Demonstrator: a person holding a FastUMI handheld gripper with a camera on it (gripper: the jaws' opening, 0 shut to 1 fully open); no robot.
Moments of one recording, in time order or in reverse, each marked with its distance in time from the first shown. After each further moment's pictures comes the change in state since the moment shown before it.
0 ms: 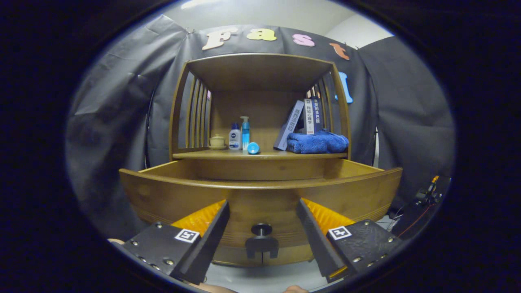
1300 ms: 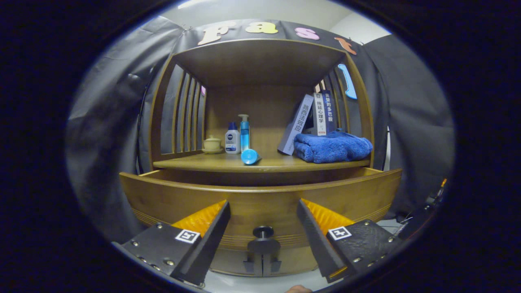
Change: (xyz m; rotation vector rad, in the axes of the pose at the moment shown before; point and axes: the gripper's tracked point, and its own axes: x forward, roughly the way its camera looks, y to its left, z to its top) arm 0.103 0.004 0.018 0.009 0.018 0.029
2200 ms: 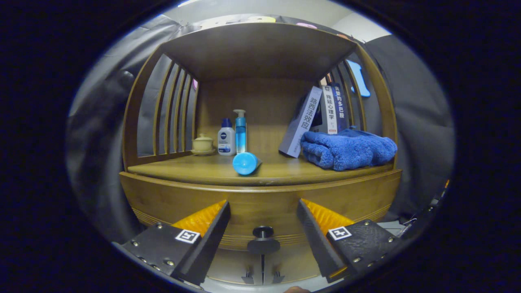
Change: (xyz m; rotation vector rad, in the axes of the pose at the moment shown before) arm 0.080 0.008 0.001 -0.010 0.012 -0.023
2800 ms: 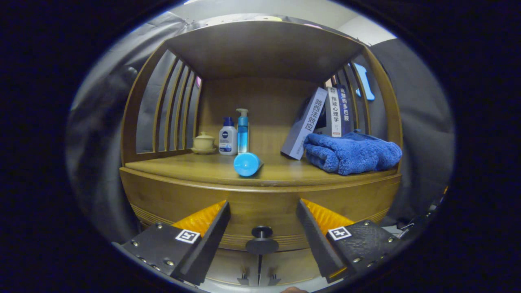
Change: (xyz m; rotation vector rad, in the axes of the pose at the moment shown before) arm -0.001 0.001 0.001 -0.042 -0.002 0.037
